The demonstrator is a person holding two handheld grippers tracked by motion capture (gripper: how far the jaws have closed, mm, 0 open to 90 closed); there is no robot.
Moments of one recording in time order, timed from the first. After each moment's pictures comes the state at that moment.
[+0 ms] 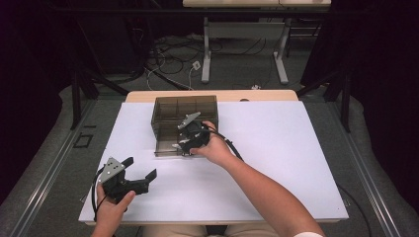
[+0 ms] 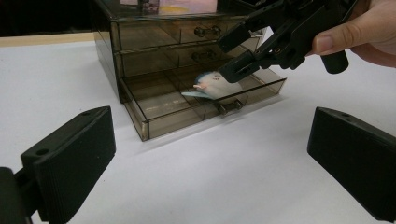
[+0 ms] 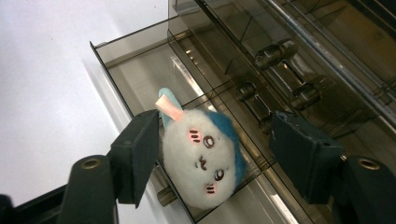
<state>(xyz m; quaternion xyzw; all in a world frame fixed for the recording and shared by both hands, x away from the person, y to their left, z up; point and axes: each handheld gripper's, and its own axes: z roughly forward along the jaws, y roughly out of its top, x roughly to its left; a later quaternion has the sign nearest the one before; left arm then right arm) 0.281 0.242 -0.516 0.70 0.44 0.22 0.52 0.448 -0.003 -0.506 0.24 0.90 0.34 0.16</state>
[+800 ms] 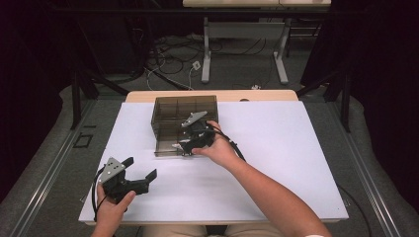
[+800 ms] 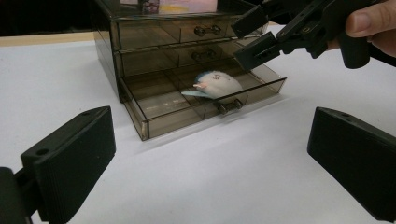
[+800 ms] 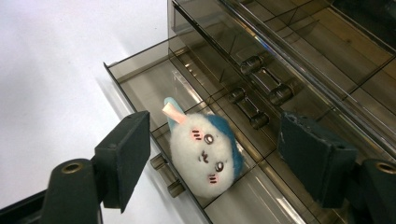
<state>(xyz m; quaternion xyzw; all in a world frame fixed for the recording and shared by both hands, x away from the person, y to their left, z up) 0.281 0.242 -0.515 0.71 0.44 0.22 0.51 0.435 -0.014 -0.491 0.26 0.88 0.37 0.16</state>
